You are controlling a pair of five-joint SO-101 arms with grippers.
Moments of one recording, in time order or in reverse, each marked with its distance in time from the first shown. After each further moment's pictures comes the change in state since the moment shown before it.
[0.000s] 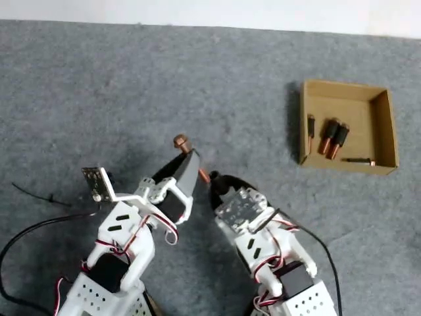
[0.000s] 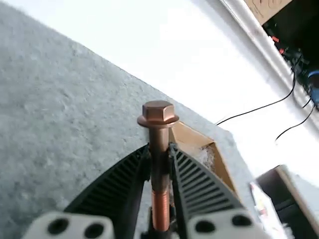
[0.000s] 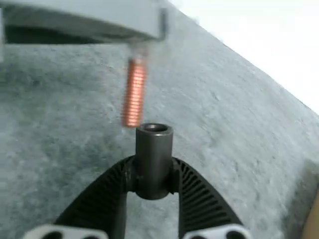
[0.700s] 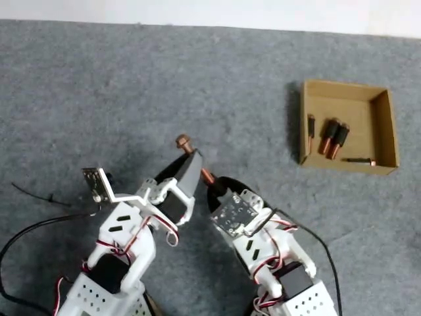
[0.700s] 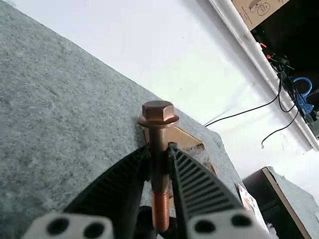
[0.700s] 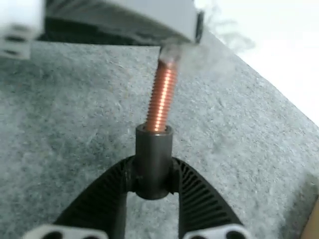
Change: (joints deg) left arm 1.2 0.0 0.3 -1.3 2.1; right arm -1.0 0.0 0.0 0.0 2.5
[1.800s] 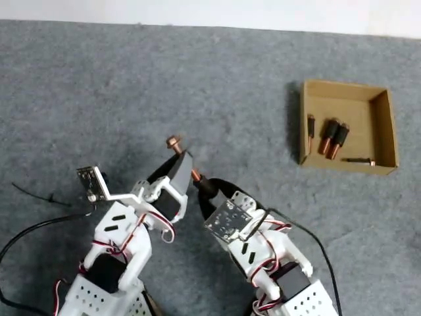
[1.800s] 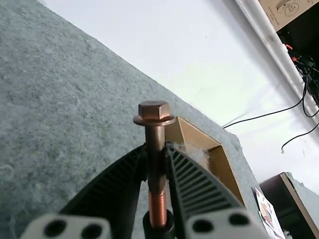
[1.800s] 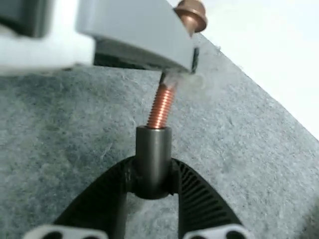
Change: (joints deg) left arm -1.3 -0.4 0.0 6.2 0.1; right arm -4.0 0.1 0.0 -3.1 0.2
